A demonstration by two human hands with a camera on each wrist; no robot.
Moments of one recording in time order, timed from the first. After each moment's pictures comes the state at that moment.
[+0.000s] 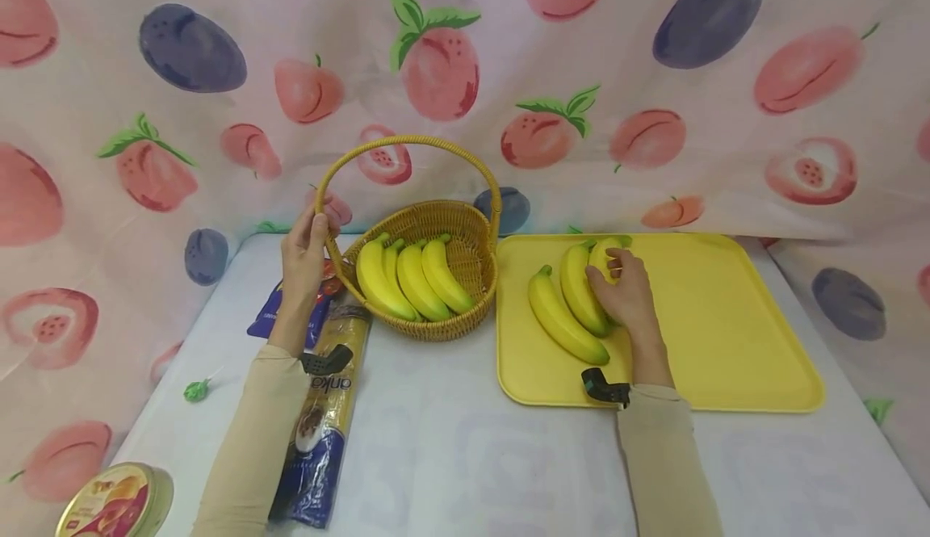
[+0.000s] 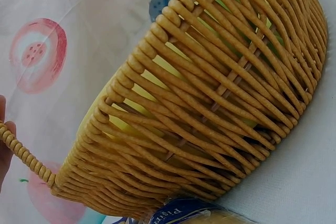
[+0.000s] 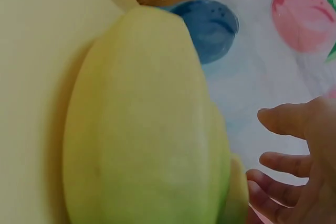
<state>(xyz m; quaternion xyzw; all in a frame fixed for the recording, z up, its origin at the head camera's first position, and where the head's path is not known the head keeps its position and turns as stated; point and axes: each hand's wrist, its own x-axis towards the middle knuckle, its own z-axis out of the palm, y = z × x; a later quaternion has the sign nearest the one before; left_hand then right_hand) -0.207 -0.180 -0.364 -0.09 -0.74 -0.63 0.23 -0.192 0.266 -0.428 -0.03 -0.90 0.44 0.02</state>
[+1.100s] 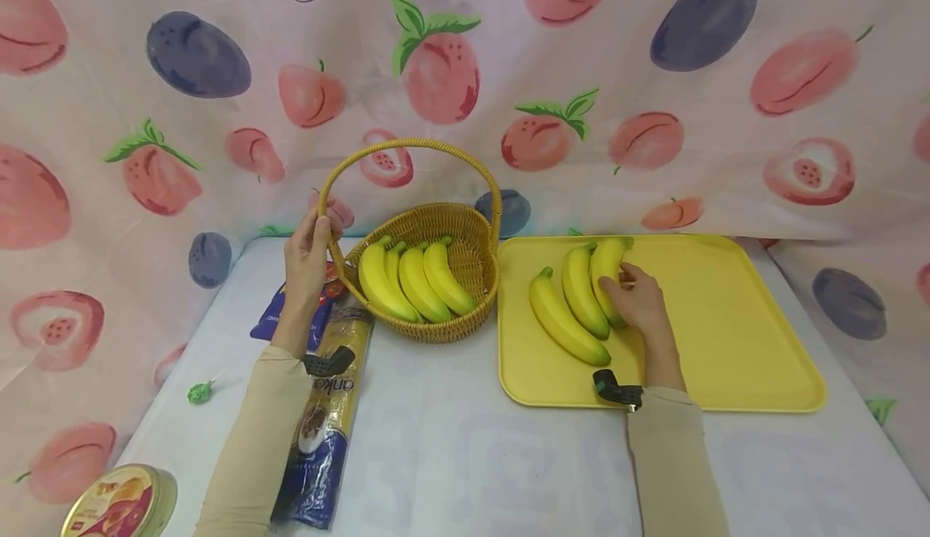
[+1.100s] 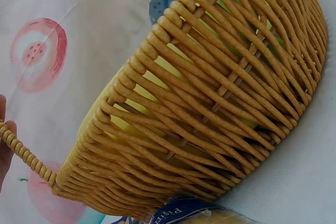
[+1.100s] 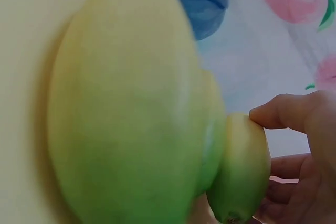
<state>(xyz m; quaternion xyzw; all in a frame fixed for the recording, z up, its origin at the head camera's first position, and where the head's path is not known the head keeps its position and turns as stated) -0.207 -0.180 -0.363 -0.09 -0.74 -0.63 0.23 -0.188 0.285 -0.435 -0.07 -0.90 0.44 -0.05</state>
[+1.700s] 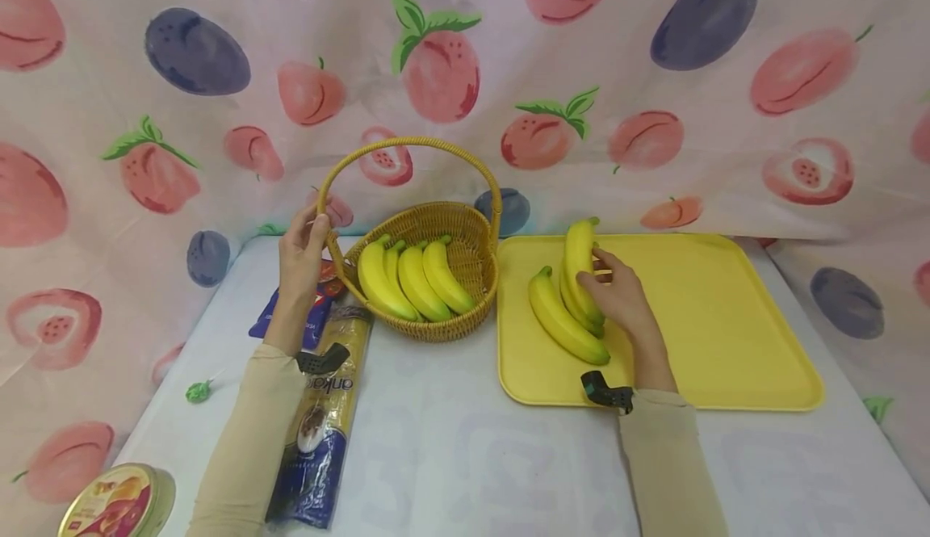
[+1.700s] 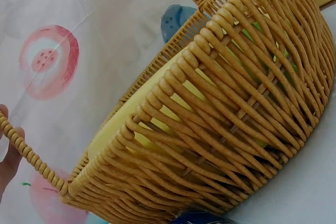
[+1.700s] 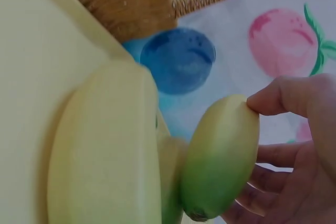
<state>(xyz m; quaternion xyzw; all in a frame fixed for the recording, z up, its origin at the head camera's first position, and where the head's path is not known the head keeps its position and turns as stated) -0.203 -0.184 -0.358 -0.06 -0.75 -0.63 0.21 -0.181 0.257 -0.409 0.01 -0.89 0.45 -0.04</state>
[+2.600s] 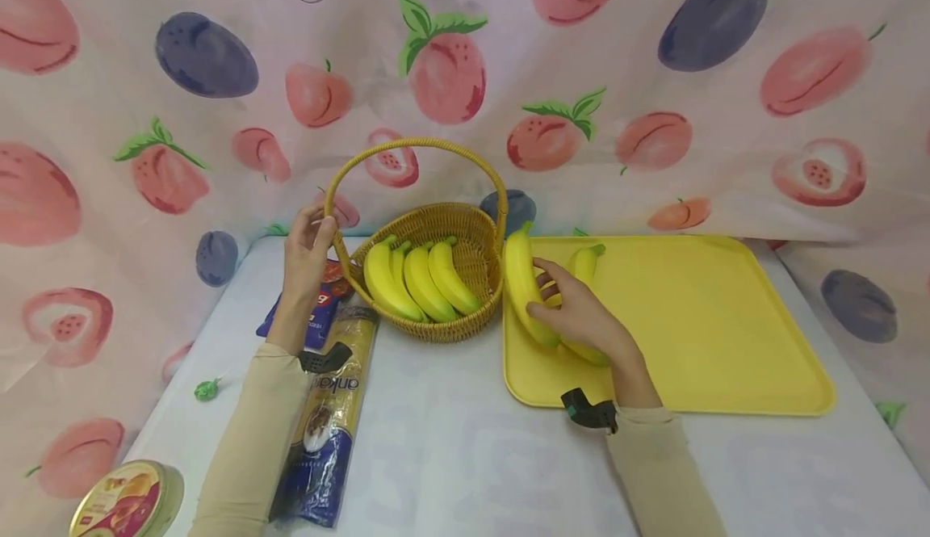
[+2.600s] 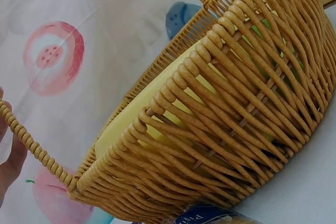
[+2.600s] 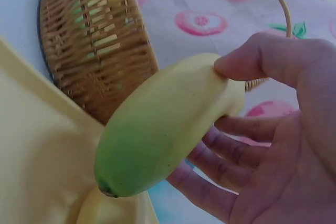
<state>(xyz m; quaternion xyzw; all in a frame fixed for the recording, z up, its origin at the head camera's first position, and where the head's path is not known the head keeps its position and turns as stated) -0.205 -0.188 -0.356 -0.09 -0.74 -0.64 0.20 -0.163 0.200 -0.386 0.17 -0.88 0.43 -0.11</state>
